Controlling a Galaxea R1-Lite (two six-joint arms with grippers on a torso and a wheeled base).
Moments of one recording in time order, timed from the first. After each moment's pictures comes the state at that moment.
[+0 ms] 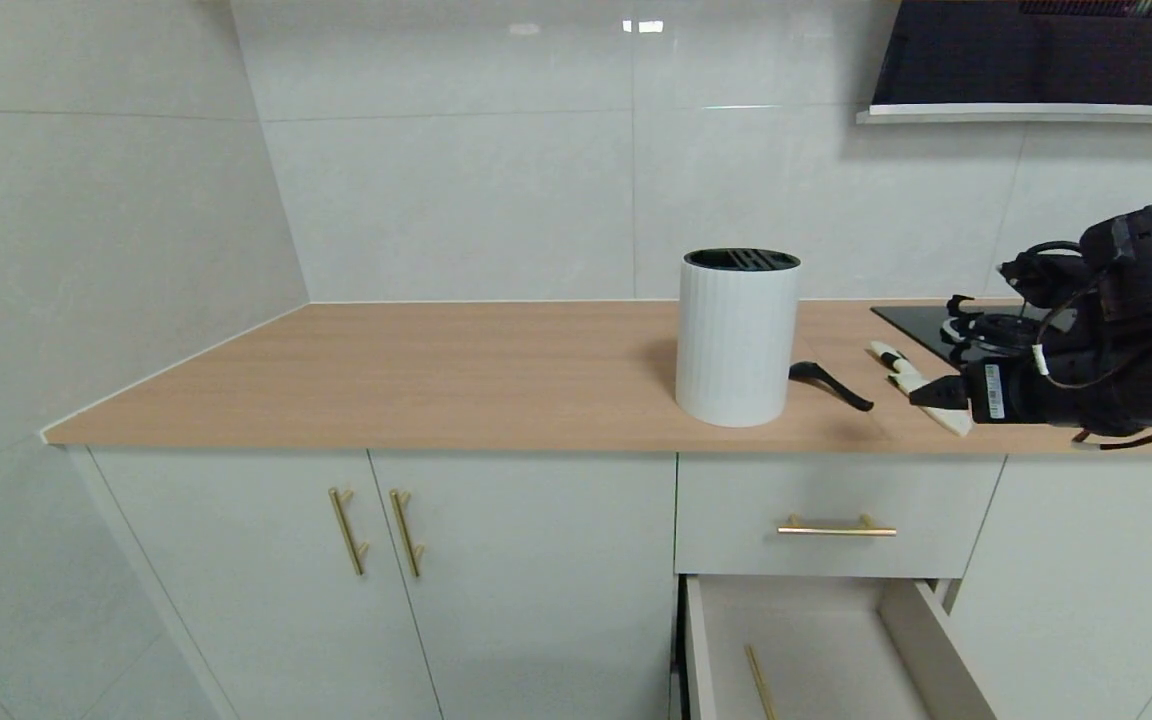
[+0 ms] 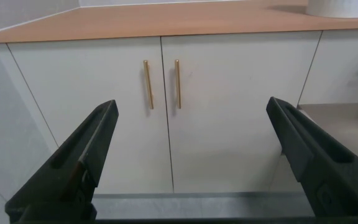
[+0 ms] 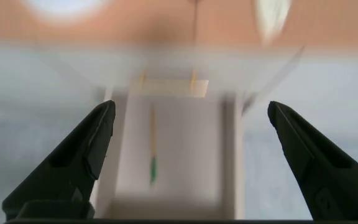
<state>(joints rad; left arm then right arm) 0.00 0.00 0.00 0.00 -0.04 0.01 0.15 1.67 -1.14 0.07 -0.11 0.08</state>
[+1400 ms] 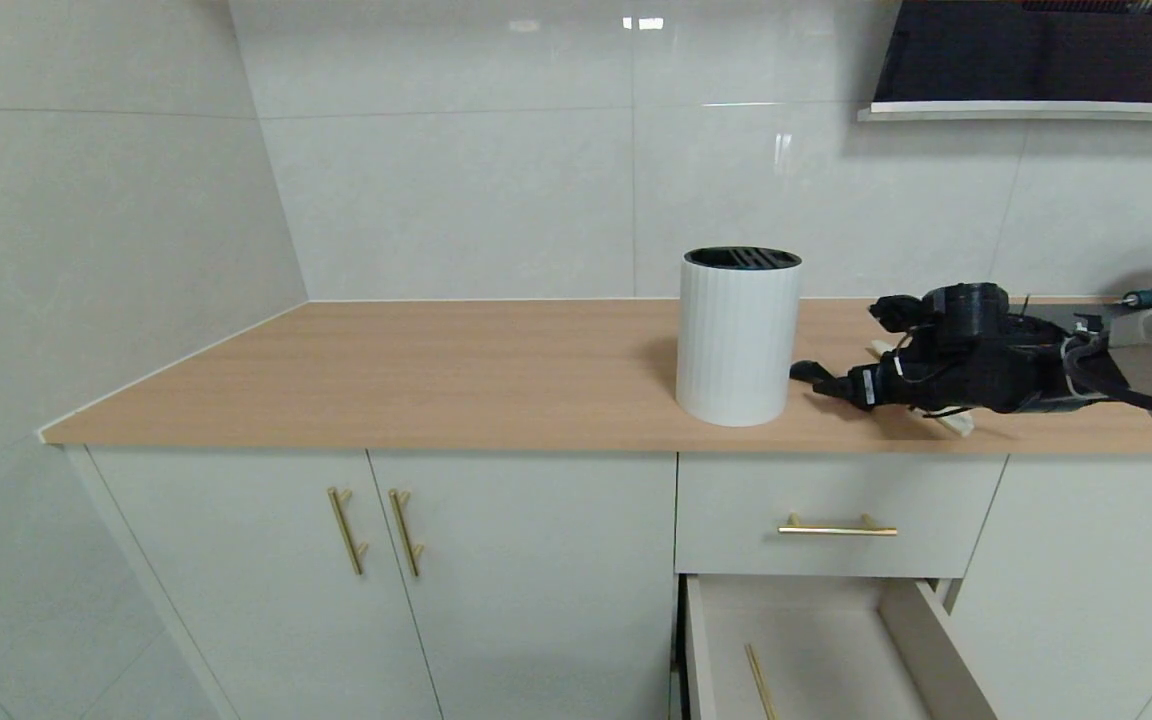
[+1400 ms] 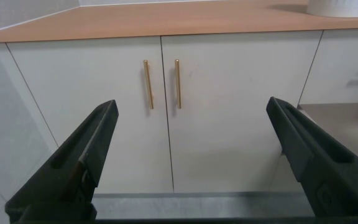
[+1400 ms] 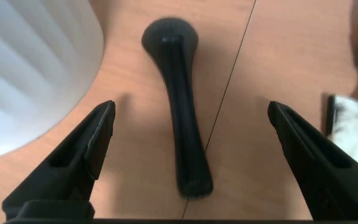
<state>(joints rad) 0.00 0.00 0.00 0.00 -0.04 0.01 0.02 2.38 -1.72 -0.16 0.27 -0.12</state>
